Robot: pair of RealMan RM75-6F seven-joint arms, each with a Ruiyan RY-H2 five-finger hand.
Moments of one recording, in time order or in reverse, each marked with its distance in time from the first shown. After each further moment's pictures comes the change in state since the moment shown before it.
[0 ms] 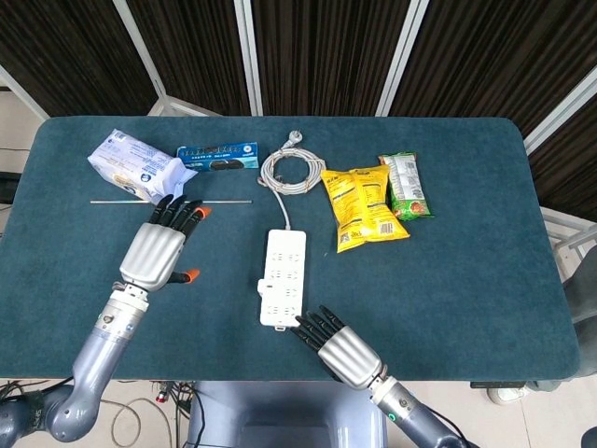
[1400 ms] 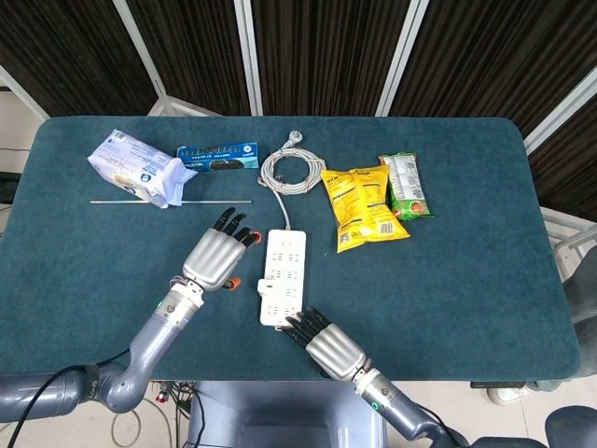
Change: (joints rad) left arm -0.232 -0.191 0.064 0.195 -0.117 -0.113 0.102; right arm 0.088 -0.110 -0.009 0.125 0.108 -0.056 0.056
